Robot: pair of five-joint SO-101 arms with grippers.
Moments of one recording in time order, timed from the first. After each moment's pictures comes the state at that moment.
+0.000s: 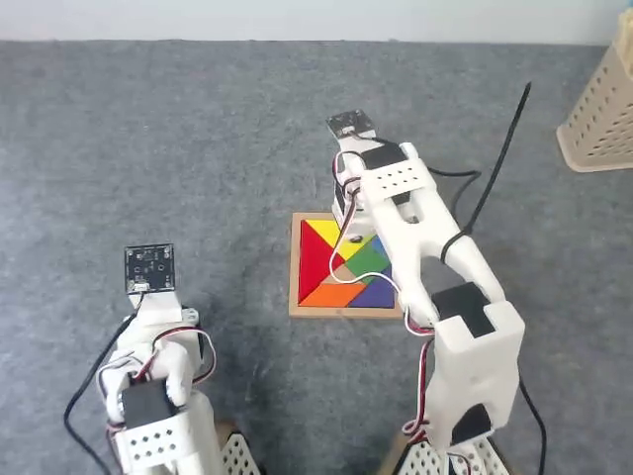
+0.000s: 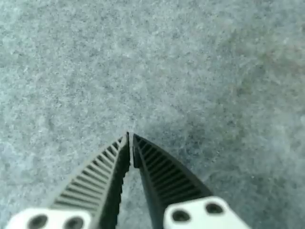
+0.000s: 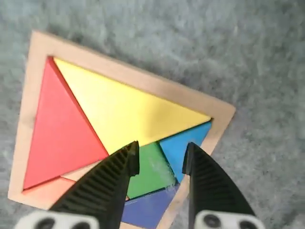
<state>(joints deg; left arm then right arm) -22.0 -103.9 97.1 72.0 -4.0 -24.2 22.6 -4.4 73.8 0.2</state>
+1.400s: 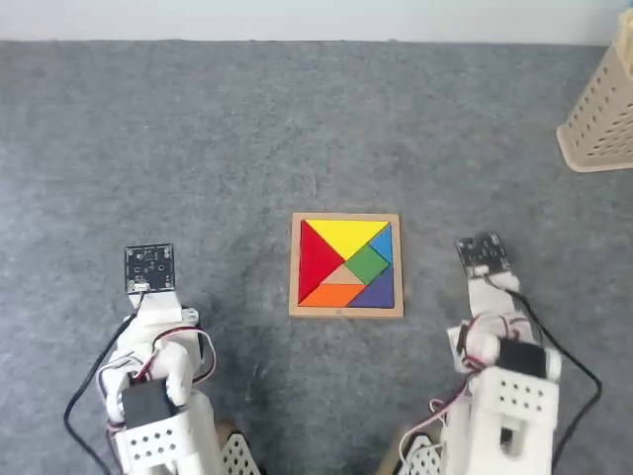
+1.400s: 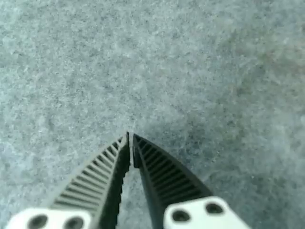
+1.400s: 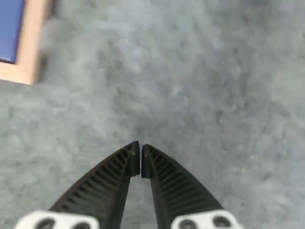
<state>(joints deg) -22.0 -103.9 97.1 72.0 -4.0 10.6 -70.2 83.2 64.6 25.2</state>
